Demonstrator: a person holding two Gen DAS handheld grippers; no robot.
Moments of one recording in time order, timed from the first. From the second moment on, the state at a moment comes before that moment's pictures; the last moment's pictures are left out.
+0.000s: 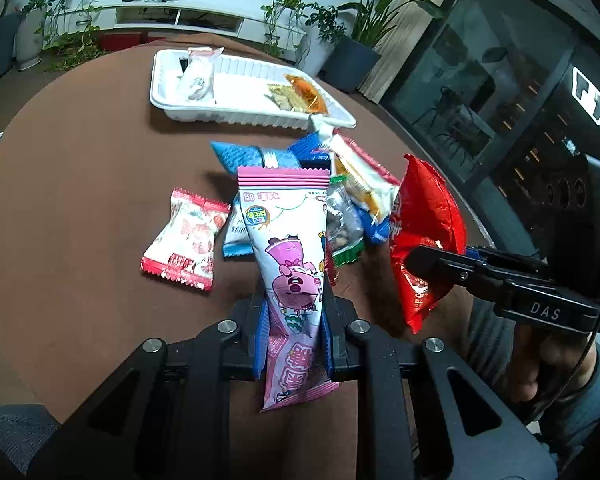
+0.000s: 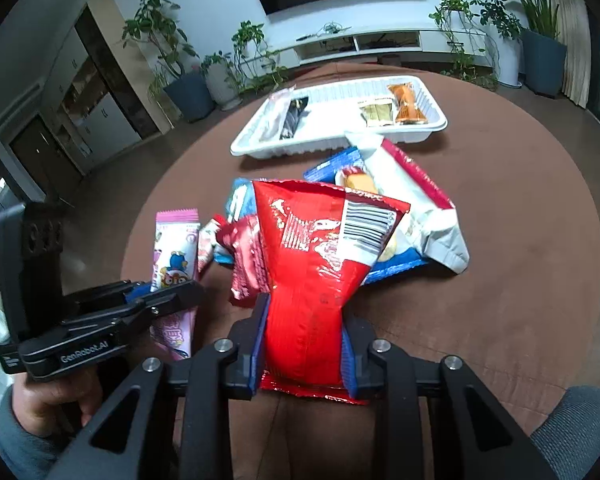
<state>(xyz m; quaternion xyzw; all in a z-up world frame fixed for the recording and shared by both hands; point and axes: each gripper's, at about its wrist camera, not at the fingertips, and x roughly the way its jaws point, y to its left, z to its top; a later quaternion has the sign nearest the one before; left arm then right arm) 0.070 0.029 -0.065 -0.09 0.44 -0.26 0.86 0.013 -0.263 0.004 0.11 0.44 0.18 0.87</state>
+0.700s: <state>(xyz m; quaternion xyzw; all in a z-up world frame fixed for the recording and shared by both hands) 0.206 0.040 0.023 -0.06 0.40 -0.25 0.88 0.122 -0.382 0.063 0.17 0.40 0.11 0.89</state>
